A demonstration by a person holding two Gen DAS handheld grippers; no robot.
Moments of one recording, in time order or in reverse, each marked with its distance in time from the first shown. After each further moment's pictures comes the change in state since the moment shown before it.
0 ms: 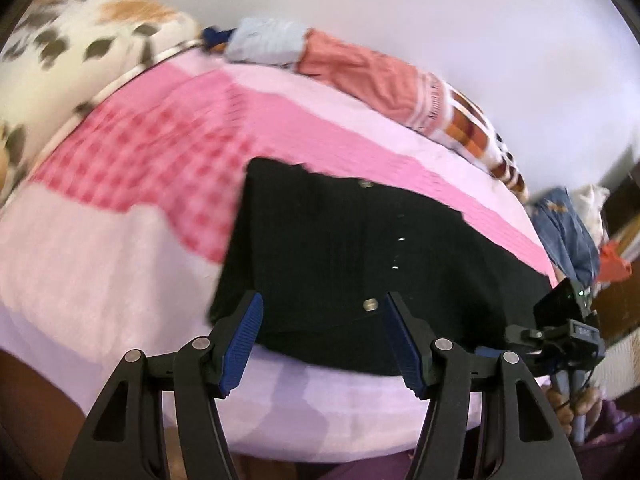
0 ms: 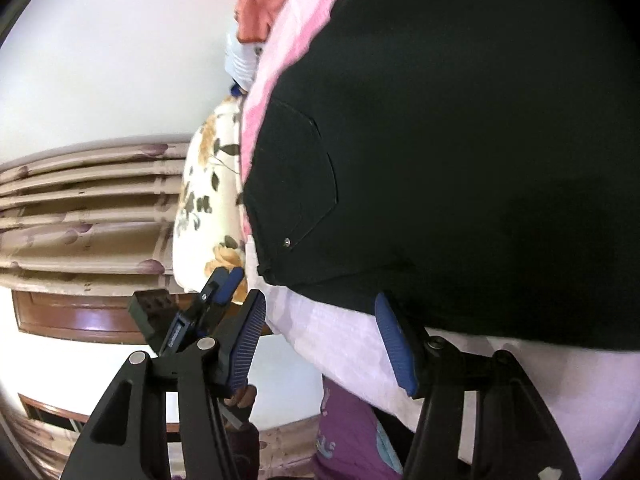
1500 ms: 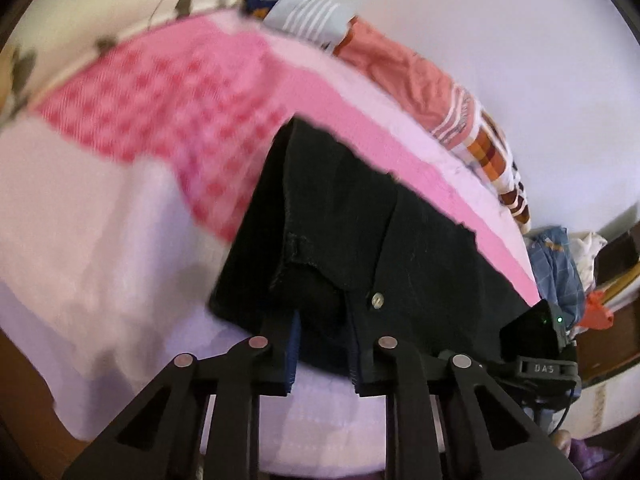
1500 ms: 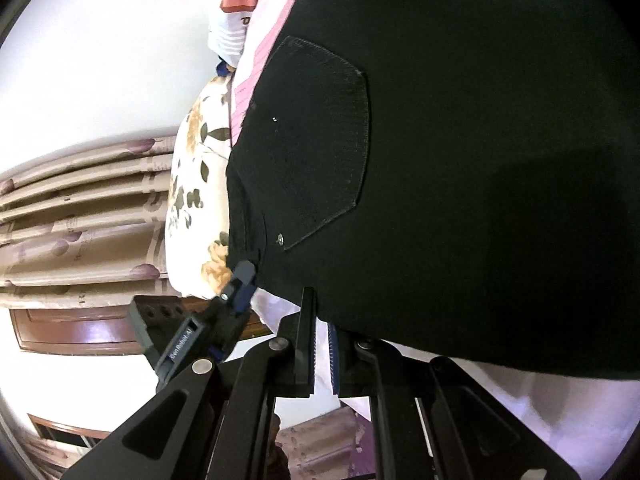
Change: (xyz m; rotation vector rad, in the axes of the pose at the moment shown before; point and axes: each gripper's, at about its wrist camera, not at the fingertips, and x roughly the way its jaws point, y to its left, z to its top) left arm 0.012 0.017 0.005 -0.140 0.018 -0.037; right arm 0.068 0.021 0.001 0.053 0.020 0.018
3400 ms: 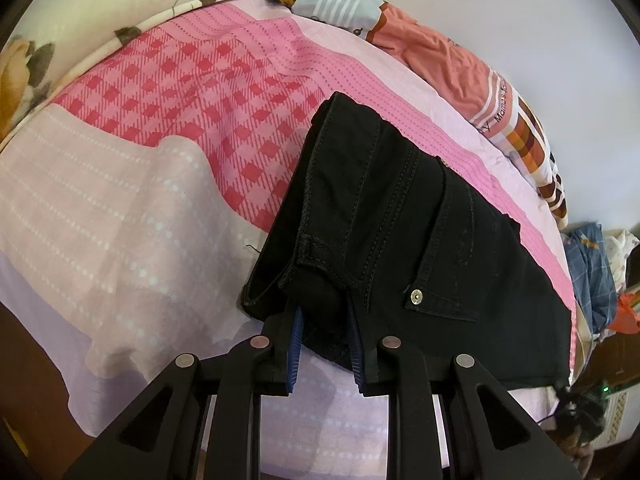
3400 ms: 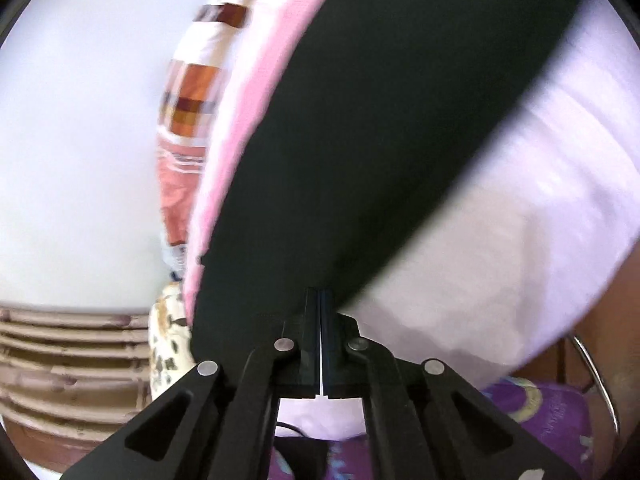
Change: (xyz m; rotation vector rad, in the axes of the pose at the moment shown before) left arm 0.025 0.014 -0.006 -0.026 0.056 0.138; right arm -0.296 -0.145 -0.073 0.276 -0.629 -0.175
